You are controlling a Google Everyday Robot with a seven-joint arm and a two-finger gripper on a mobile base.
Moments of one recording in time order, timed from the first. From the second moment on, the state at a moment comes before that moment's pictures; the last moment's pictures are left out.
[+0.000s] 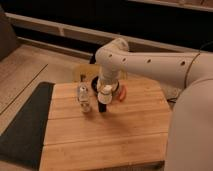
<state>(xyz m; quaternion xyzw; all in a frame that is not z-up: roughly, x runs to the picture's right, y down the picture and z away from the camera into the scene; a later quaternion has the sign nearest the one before) 0.009 -0.001 0.745 -0.21 0.14 0.65 0.72</state>
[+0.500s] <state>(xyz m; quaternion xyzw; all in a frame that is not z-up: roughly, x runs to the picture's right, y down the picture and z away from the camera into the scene) -0.007 0.012 0.760 -0.23 0.15 0.63 0.73</state>
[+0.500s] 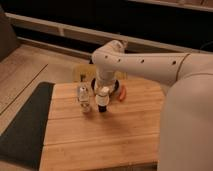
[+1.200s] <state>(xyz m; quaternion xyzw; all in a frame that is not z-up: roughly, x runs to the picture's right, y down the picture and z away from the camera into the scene) -0.024 0.034 0.807 -0.26 0.17 0.59 0.75</state>
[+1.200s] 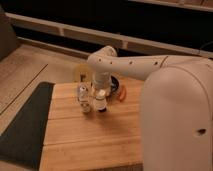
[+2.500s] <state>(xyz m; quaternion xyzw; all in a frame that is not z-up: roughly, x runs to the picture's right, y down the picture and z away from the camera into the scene) 0.000 0.054 0.837 -0.25 0.24 0.55 0.76</state>
